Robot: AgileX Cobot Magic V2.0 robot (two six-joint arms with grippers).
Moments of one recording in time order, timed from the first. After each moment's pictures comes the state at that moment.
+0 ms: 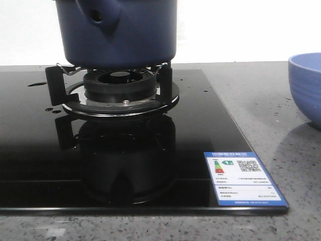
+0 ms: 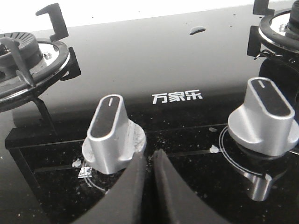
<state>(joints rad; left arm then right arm) -0.05 0.00 0.00 0.04 0.34 0.09 0.04 -0.01 -0.36 0.38 0.49 -0.43</state>
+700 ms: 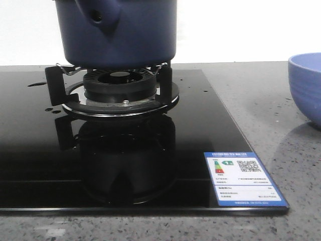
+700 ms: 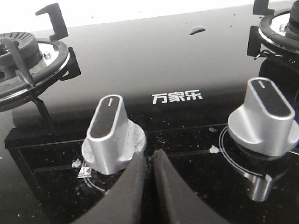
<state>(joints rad) -0.05 0.00 0.00 0.04 0.34 0.09 -0.13 -0.01 0.01 -0.14 0.28 0.17</state>
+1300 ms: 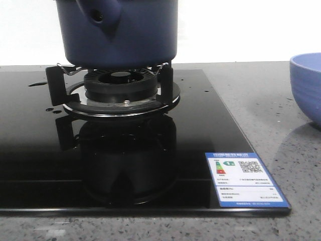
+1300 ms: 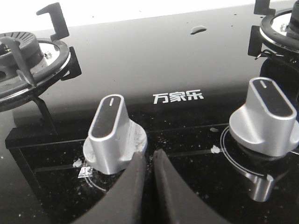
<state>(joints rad) -0.05 0.00 0.00 0.04 0.34 0.09 -0.13 -0.01 0.01 -0.13 0.33 0.17</state>
